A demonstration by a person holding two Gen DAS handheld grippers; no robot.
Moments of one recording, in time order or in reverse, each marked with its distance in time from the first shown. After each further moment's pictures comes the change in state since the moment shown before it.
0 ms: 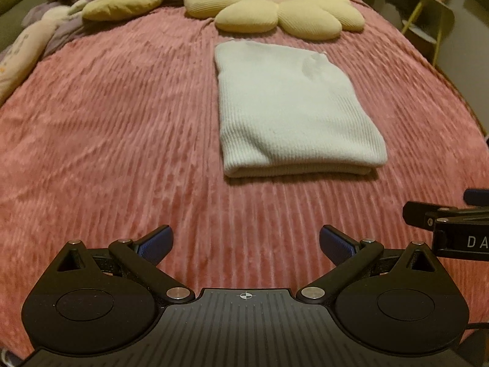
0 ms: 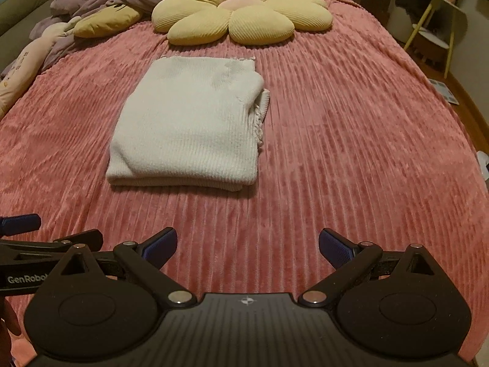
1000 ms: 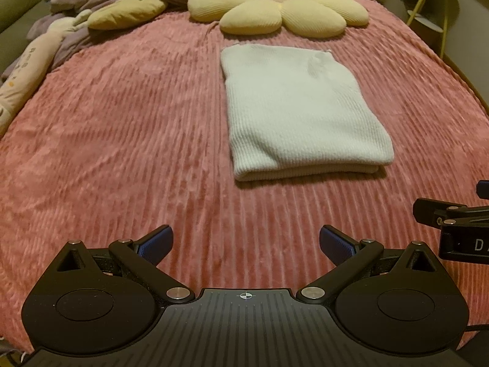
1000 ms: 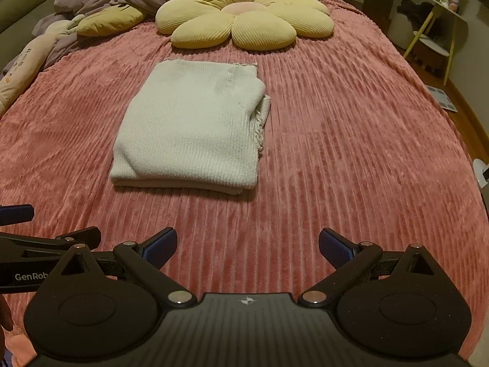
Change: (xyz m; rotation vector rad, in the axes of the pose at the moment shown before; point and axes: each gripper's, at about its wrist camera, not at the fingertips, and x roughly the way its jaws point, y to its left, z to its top) left arm -0.008 -0.004 0.007 0.027 0.009 0.061; right arm -0.010 0.004 0.002 -0.018 -0.008 -0.011
